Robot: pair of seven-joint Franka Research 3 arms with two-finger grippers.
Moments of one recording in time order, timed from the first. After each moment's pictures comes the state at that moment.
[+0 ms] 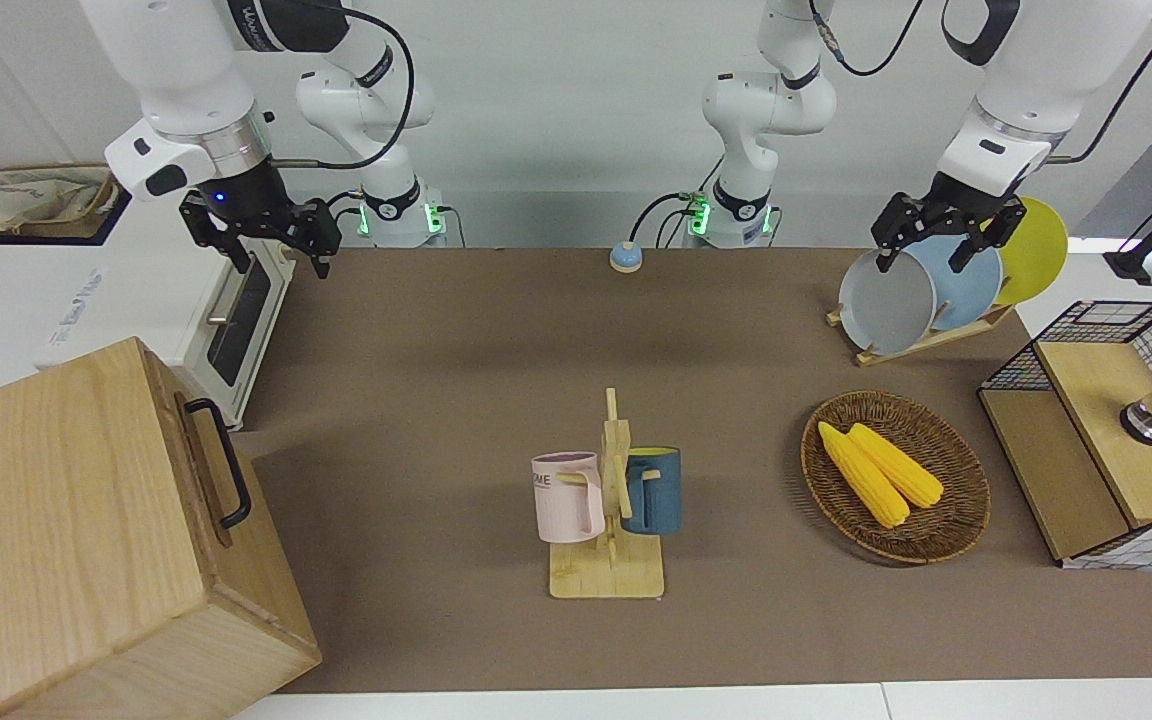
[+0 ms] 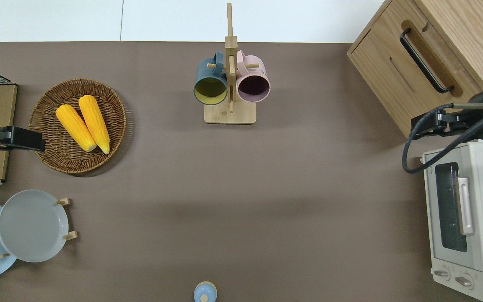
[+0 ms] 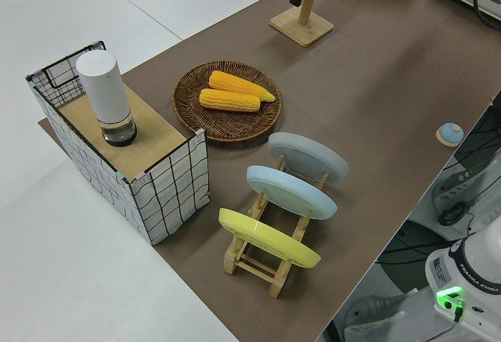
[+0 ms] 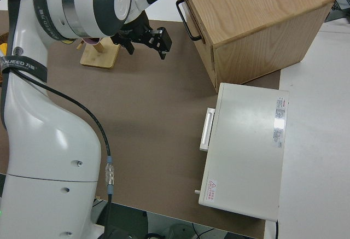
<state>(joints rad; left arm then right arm) -0.15 0.04 0.15 -1.49 -0.02 1.56 0.05 0.00 0.14 0.07 -1.34 -0.03 1.45 0.16</state>
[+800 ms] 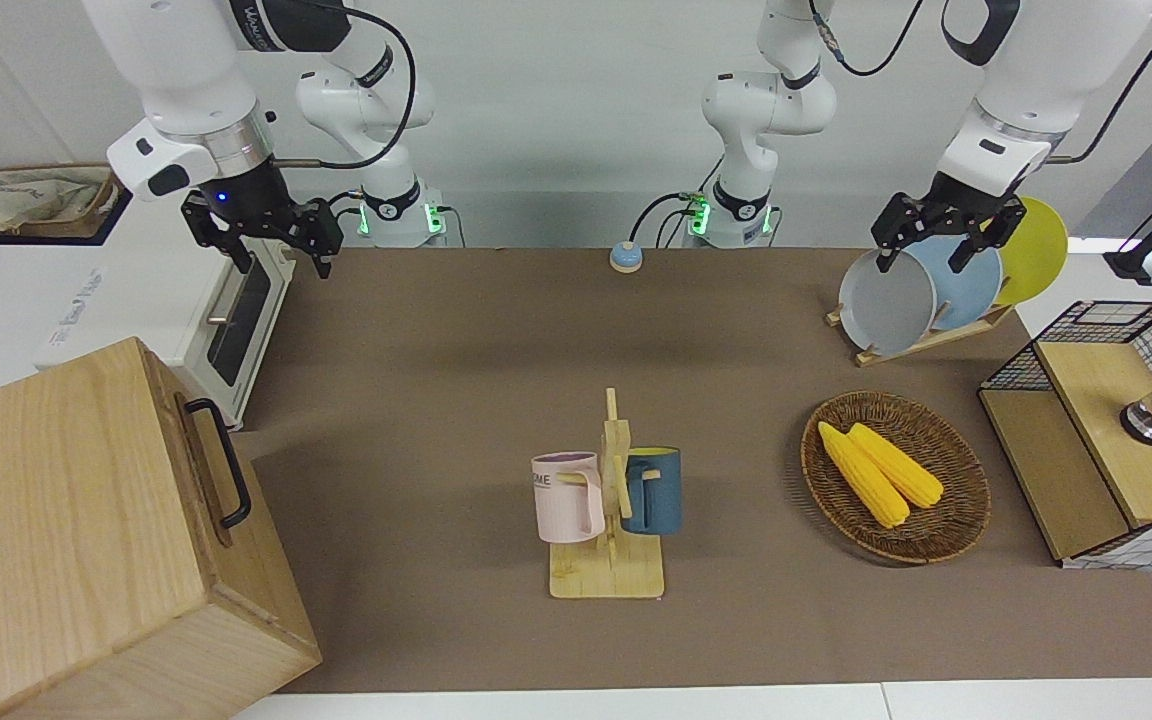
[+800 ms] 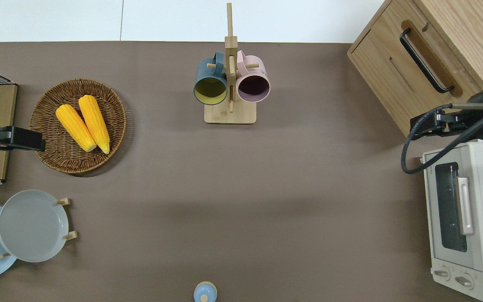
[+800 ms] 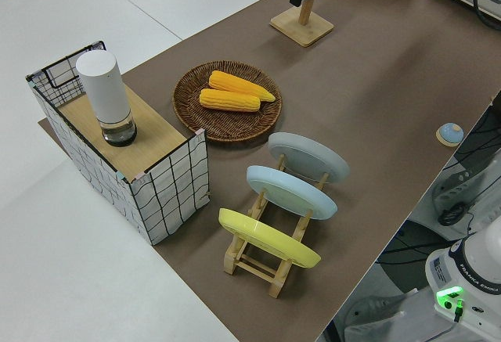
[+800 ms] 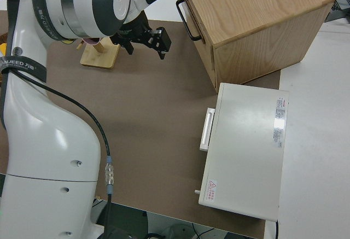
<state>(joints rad) -0.15 0.04 0.15 -1.49 -0.02 1.56 0.05 0.00 0.14 0.07 -1.34 -0.03 1.45 0.16</state>
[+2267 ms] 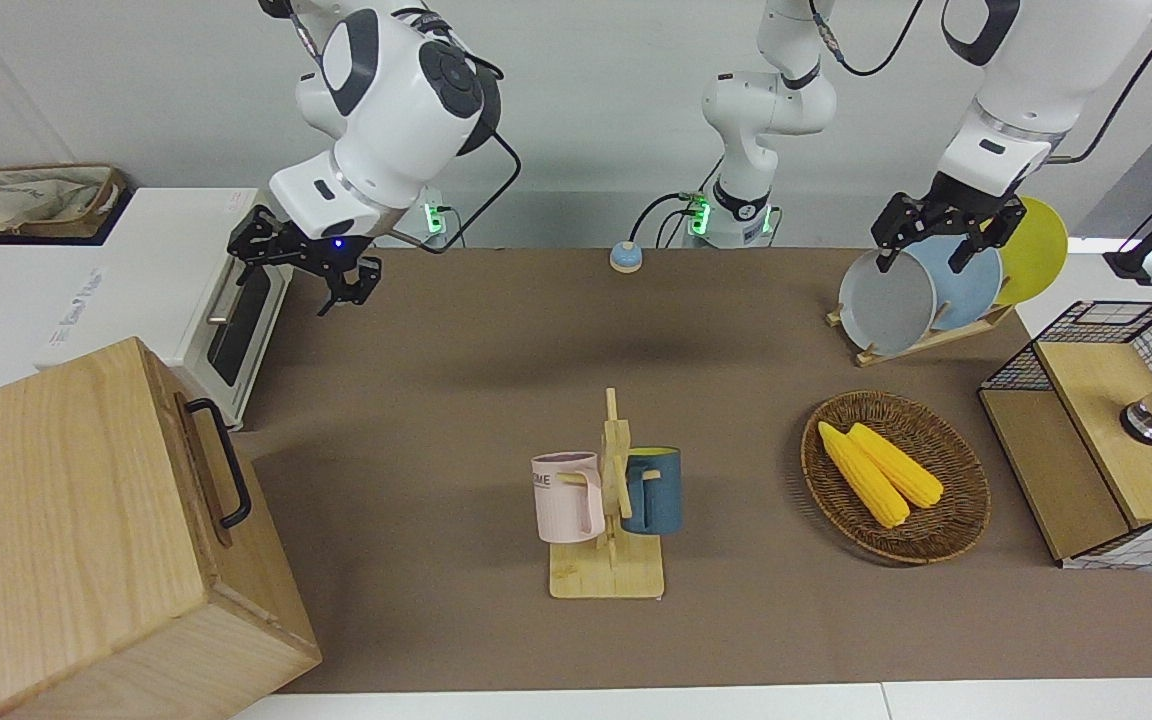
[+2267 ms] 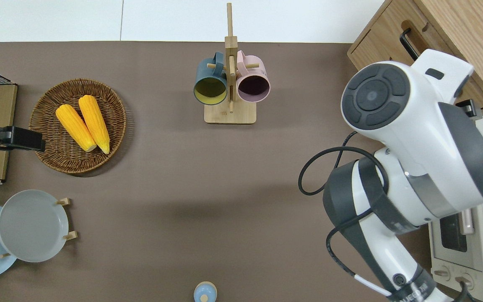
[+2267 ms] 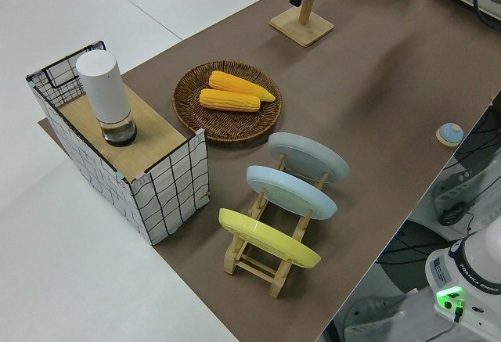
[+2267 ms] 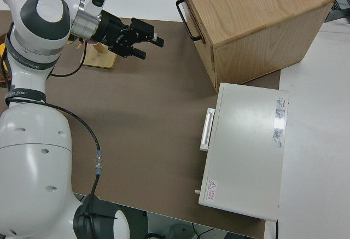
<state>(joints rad) -0.15 0.04 0.15 -1.49 -0.02 1.56 0.05 0.06 0.21 0.33 -1.47 -0.81 1.45 0.29</state>
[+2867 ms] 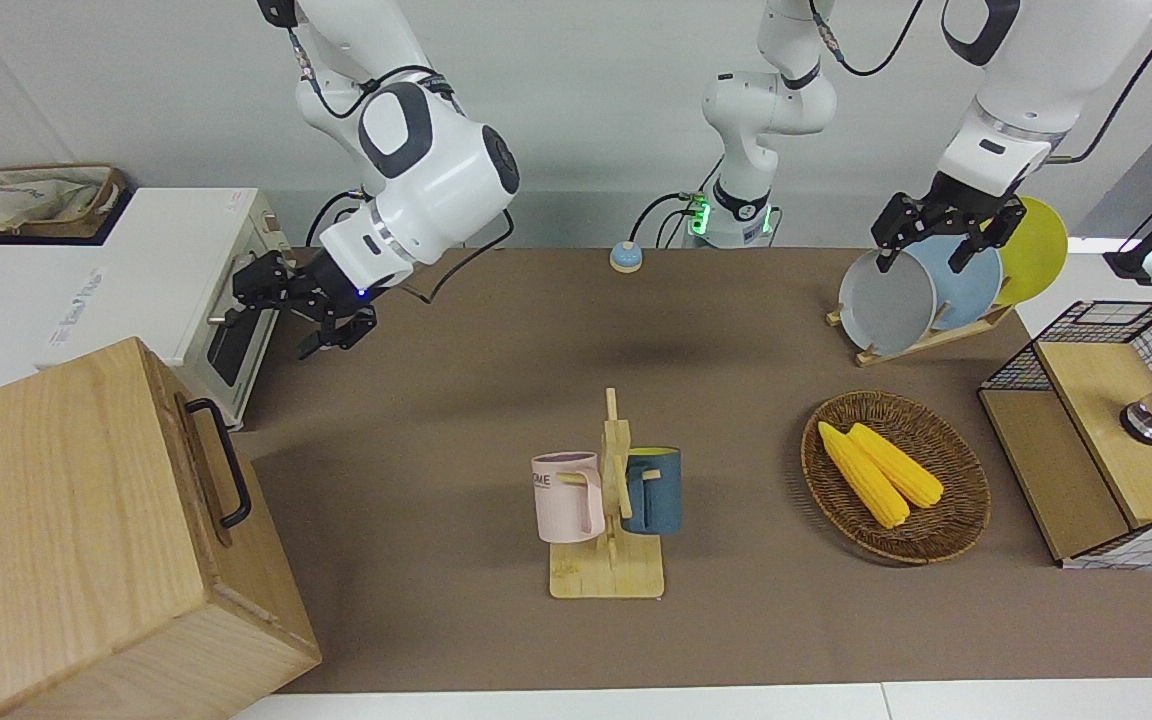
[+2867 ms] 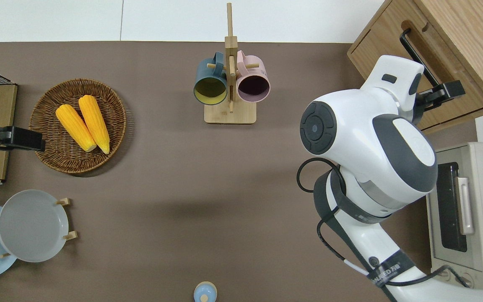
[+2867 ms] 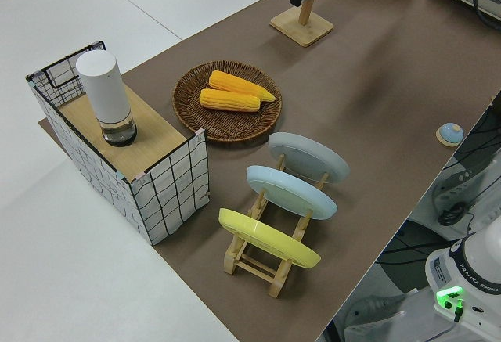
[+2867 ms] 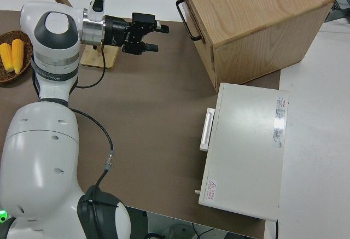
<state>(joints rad) -0.15 0.04 0.15 -1.49 -0.02 1.56 0.05 0.06 0.25 0.35 -1.60 -1.13 1.60 0.29</state>
